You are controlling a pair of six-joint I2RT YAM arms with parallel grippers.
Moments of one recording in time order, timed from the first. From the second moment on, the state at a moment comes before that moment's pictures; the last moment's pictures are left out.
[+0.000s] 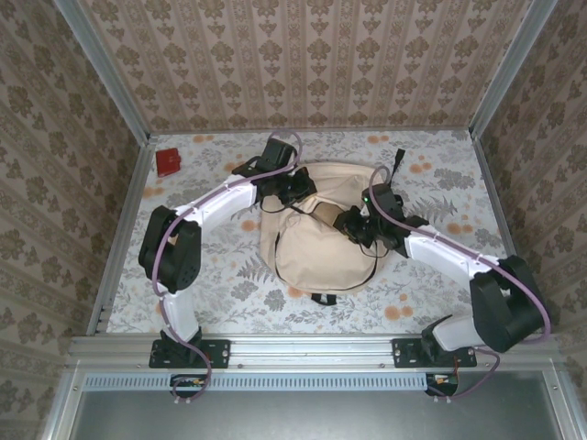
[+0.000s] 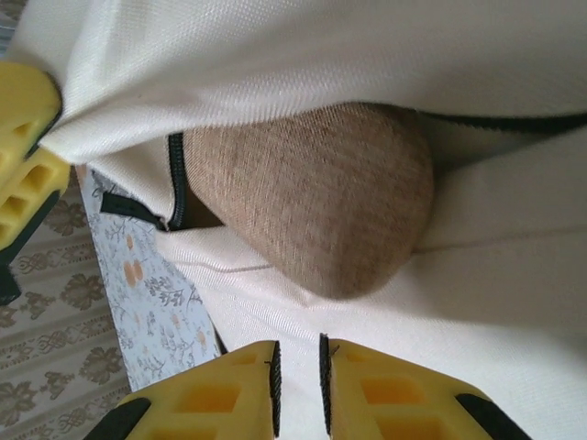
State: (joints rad) left arm -0.62 1.88 1.48 -0.42 0.40 -0.92; right arm 0.44 1.42 0.82 -0.19 -0.31 1.03
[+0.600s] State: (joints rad) left arm -0.61 1.86 1.47 -0.44 0.41 -0.90; right arm 0.44 1.58 0.94 -0.20 -0.17 0.95
